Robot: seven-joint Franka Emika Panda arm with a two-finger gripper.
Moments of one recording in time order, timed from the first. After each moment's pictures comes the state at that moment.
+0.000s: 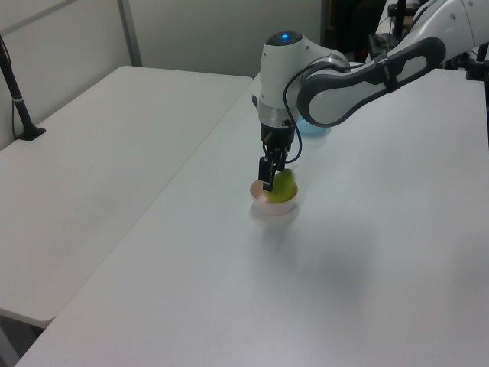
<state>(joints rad) 0.35 0.56 -0.07 -1.45 -0.04 2.11 0.28</state>
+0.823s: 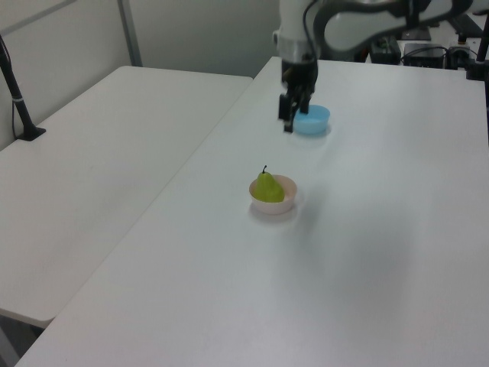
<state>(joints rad) 0.25 0.37 -0.10 -1.43 -0.04 1.85 0.23</state>
